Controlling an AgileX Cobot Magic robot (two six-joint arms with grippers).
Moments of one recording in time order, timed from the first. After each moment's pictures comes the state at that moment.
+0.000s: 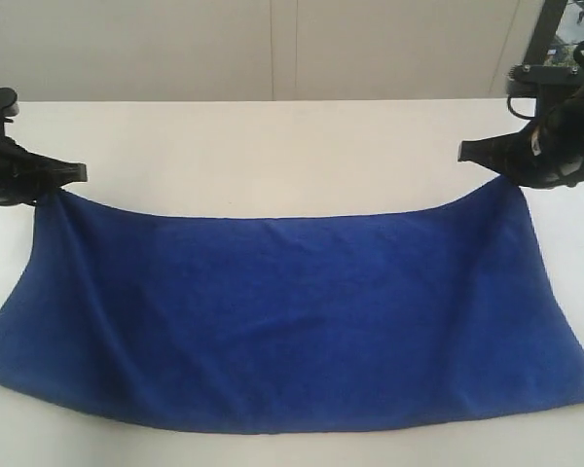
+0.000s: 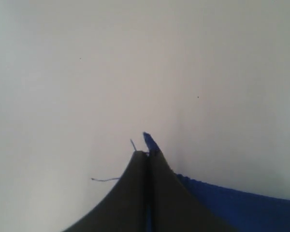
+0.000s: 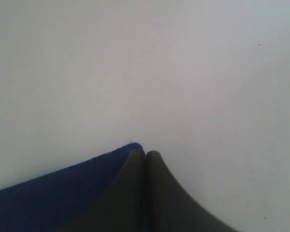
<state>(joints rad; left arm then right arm) -0.07 1.84 -0.98 -0.08 -0.05 -0.03 0.09 1.87 -1.13 -0.68 0.30 0.88</state>
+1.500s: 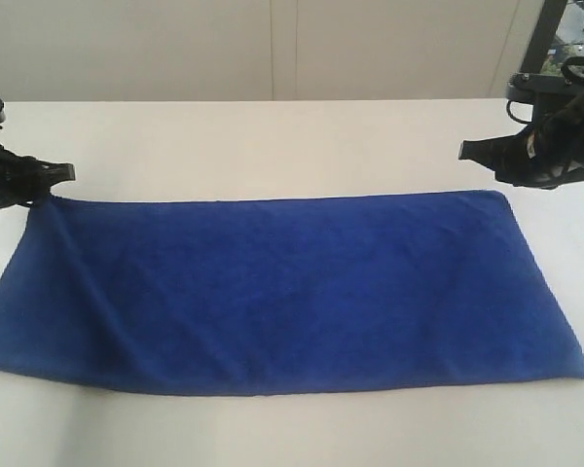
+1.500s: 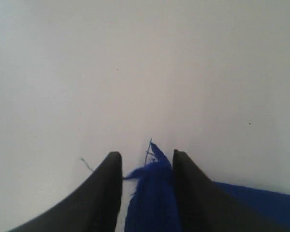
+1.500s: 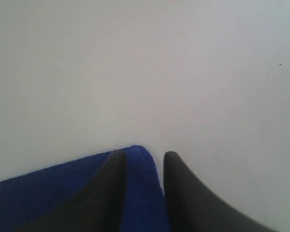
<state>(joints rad) -0.01 1.94 -1.03 -0.08 -0.13 -0.06 0.03 2.02 -1.23 -0.68 0.20 0.89</state>
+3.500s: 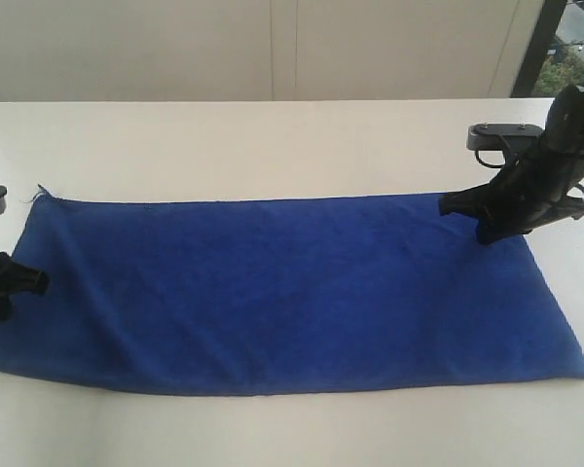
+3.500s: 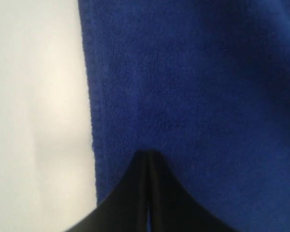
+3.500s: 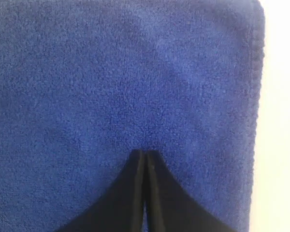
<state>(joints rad) 0.00 1.72 -0.80 -0.12 0.48 0.19 0.03 2.03 -1.24 0.16 0.54 -0.12</state>
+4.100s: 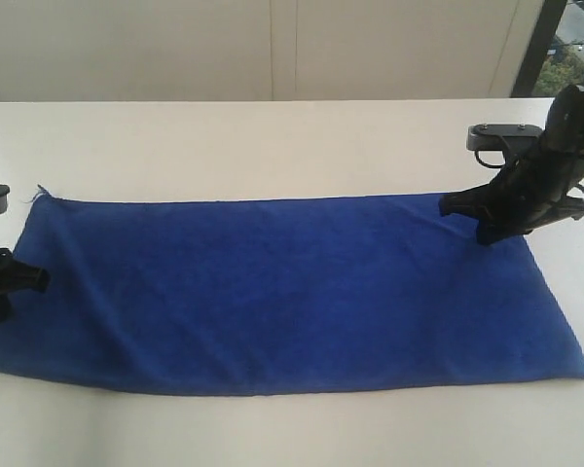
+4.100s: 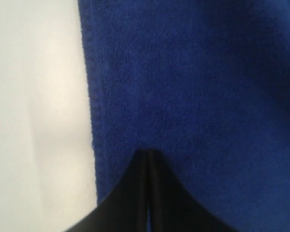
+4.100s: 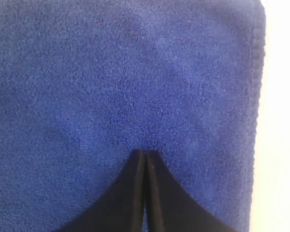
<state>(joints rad) 0.00 1.74 -0.83 -0.08 0.56 0.15 0.03 2.03 -1.24 0.16 0.54 -0.13</state>
